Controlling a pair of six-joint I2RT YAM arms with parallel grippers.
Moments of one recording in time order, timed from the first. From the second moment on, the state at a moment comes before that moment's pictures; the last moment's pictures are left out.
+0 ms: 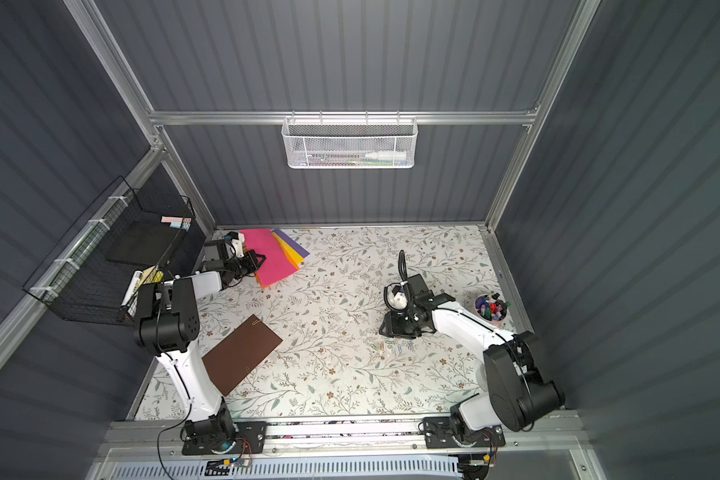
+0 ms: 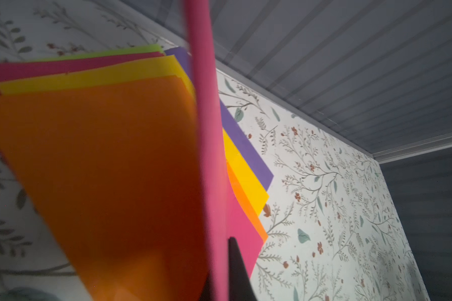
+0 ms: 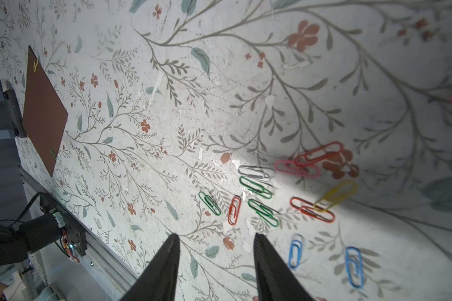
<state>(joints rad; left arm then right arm) 0.19 2.03 1.23 0.16 0.55 -0.40 0.40 1.43 0.83 -0.58 -0.42 0.38</state>
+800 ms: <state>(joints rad) -0.03 1.32 0.87 -0.30 0.00 -0.64 0.41 1.44 0.90 -0.61 -0.47 0.34</state>
